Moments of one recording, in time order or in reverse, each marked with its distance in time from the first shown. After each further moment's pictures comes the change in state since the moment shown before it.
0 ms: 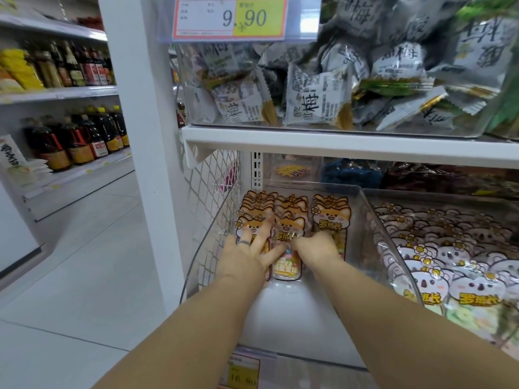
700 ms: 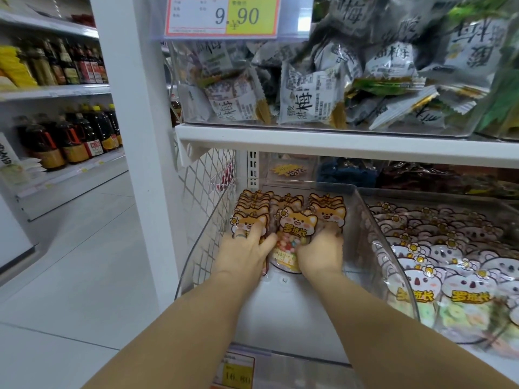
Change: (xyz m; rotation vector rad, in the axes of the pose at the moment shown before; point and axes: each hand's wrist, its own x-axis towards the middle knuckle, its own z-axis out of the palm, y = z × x) left_hand 0.002 -0.002 -0.006 -0.081 0.096 -0.078; right_hand -0.006 0.015 -0.001 -0.184 0.283 -0.124
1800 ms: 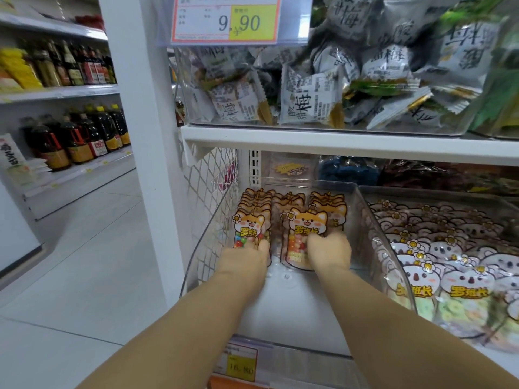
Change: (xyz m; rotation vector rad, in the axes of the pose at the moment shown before) left_hand -0.015 0.008 -0.015 -0.141 -0.157 -0.053; right_hand 0.006 0.005 -0.013 0.223 -0.053 0.132
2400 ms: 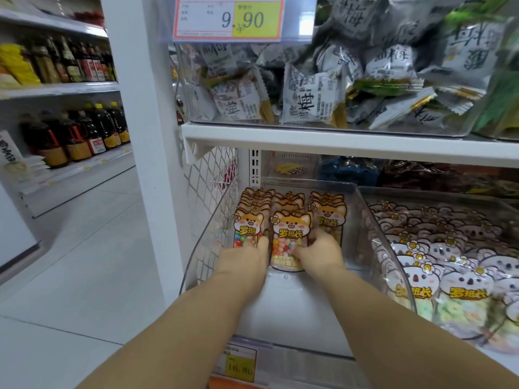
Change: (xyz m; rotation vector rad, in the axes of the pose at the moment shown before) left_hand -0.001 0.000 0.000 -0.099 -0.025 -0.019; right_hand -0.005 0.004 0.006 -0.165 -0.208 -0.126
